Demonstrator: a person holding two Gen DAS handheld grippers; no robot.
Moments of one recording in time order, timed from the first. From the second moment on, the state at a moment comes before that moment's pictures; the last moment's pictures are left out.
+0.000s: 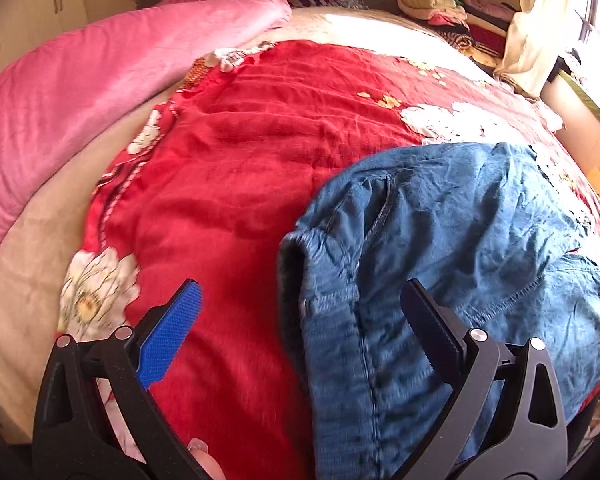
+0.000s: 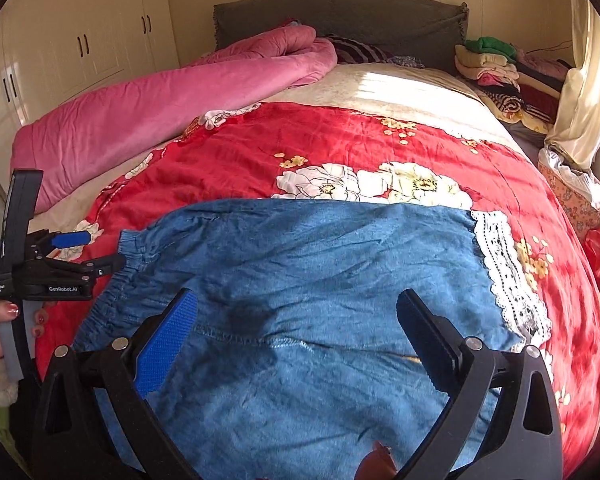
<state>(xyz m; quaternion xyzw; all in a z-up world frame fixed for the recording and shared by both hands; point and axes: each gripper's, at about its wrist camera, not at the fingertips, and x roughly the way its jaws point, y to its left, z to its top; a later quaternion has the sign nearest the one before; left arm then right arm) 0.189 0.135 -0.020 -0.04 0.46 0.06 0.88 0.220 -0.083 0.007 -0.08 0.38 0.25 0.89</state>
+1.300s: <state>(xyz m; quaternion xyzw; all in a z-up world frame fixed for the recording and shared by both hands) 0.210 0.175 -0.013 -0.12 0.39 -0.02 0.91 0.339 0.053 -0.056 -0.23 0.42 0.42 0.77</state>
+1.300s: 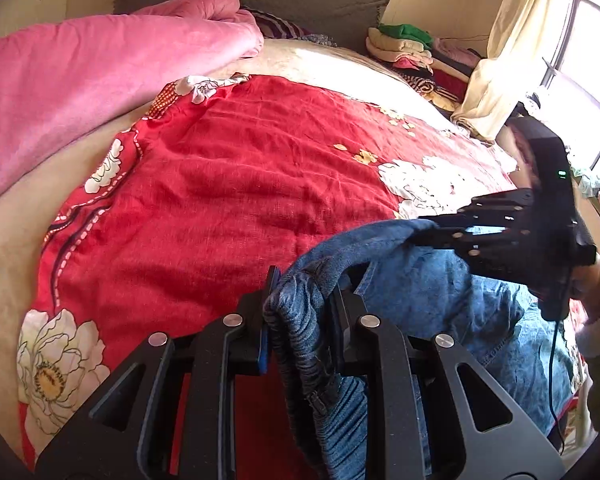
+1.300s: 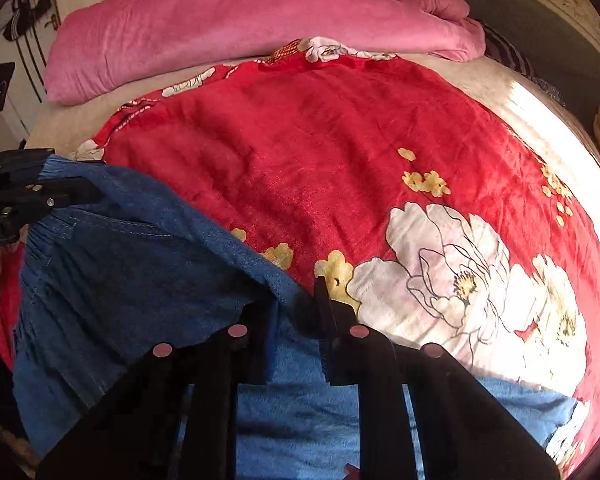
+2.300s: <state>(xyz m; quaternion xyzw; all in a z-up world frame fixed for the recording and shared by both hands) 0.033 0.092 -0.014 -0.02 0.38 -0.13 0.92 0.083 -0.083 -0.045 -0.10 0.41 0.44 0.79</state>
